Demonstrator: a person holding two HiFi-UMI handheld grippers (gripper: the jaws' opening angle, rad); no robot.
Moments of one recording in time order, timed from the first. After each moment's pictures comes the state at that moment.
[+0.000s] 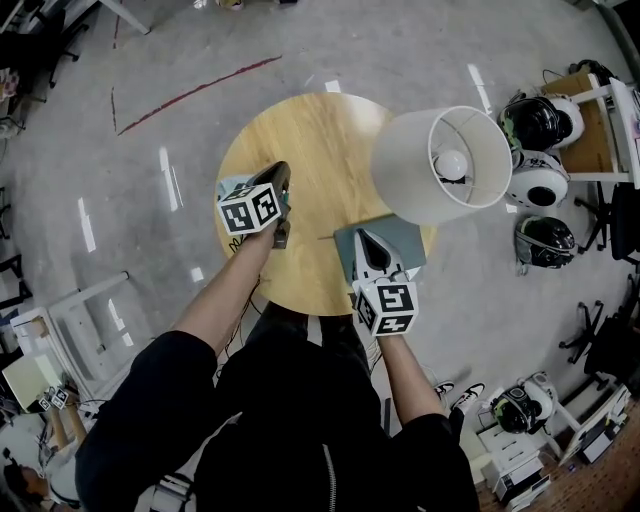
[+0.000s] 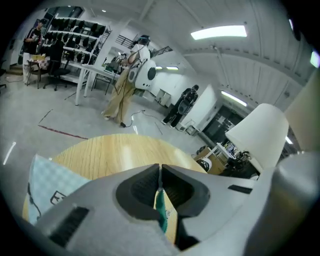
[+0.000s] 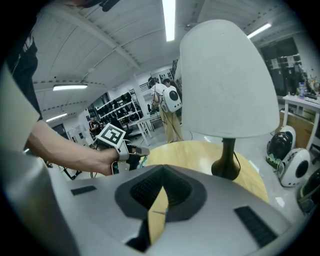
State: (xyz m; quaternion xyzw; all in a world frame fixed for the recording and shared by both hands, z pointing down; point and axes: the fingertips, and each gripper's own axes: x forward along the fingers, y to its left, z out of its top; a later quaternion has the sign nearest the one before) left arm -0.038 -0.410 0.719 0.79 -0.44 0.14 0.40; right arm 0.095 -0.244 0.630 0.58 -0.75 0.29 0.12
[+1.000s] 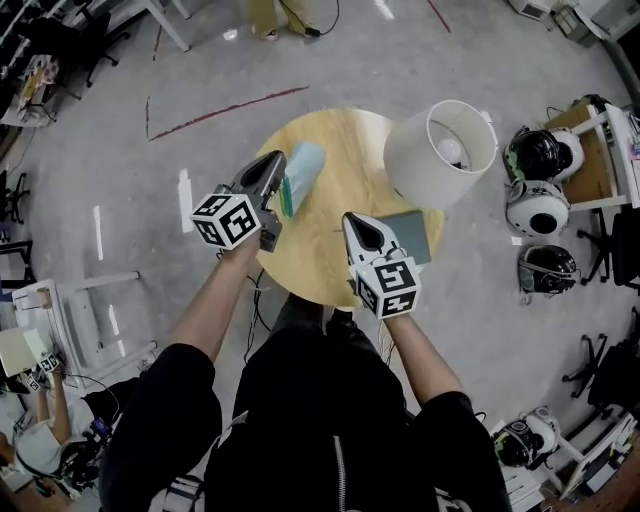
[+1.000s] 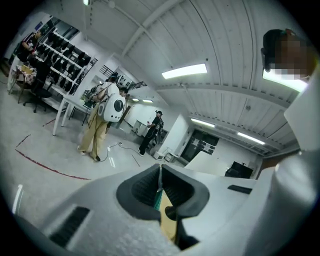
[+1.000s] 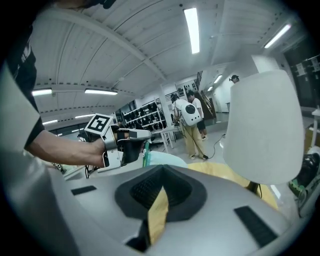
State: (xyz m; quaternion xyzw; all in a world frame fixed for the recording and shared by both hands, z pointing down) left arm -0.082 -0.355 0.508 0.88 -0.39 -0.03 0.27; right arm 0.032 -0.227 0.535 0.48 -0.85 0.21 0.09
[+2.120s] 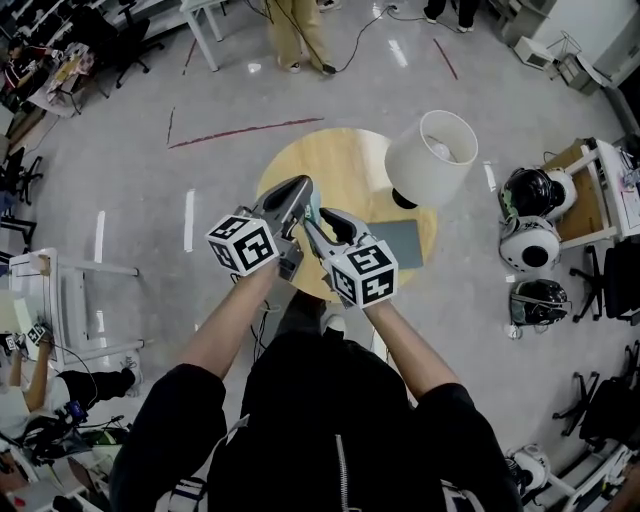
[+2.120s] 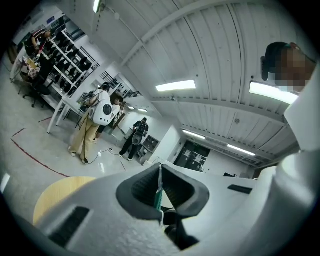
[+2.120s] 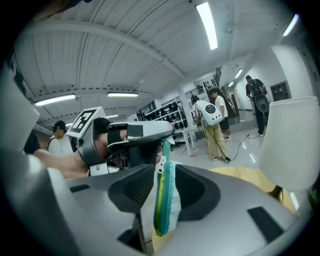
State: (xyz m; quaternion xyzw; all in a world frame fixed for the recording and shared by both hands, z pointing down) left arm -0.050 -0.214 0.416 0.89 -0.37 -0.11 0.26; right arm -0.042 -0.156 0.464 0.37 -0.90 0.19 0.08
